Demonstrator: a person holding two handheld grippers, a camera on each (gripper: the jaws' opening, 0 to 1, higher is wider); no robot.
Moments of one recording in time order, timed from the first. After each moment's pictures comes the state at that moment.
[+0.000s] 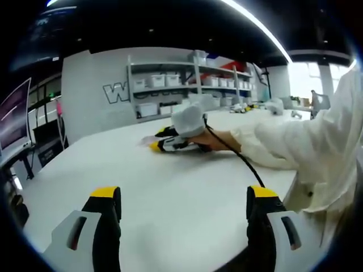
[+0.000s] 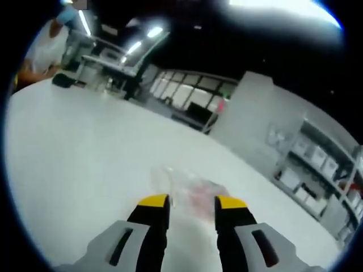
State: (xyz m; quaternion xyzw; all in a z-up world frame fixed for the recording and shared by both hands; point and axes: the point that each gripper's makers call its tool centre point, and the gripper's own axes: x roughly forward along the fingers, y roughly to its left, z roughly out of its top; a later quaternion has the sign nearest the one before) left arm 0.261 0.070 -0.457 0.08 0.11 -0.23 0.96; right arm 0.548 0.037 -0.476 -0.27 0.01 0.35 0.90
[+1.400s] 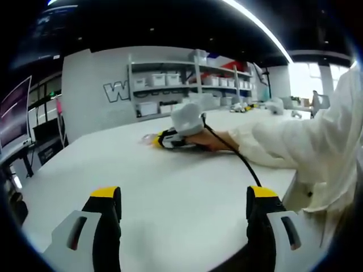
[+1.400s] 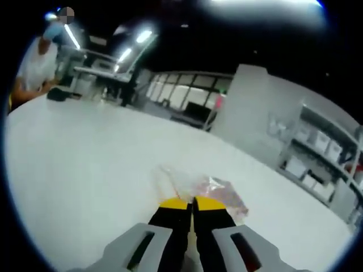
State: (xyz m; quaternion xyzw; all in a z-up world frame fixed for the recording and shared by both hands) left arm 0.259 0.071 -0.462 0.08 0.11 -0.23 0.96; right arm 0.536 0.041 -0.484 -0.23 0.03 0.36 0.91
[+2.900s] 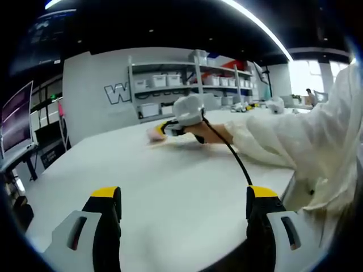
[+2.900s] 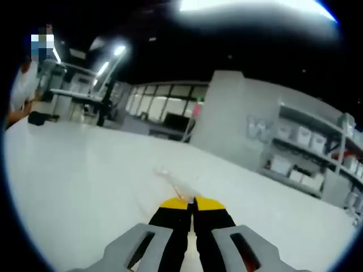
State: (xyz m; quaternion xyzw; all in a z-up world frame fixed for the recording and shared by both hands) left arm 0.252 0.076 -0.455 0.08 0.11 -0.23 0.96; right arm 0.579 0.019 -0.438 -0.17 -0.01 0.29 0.94
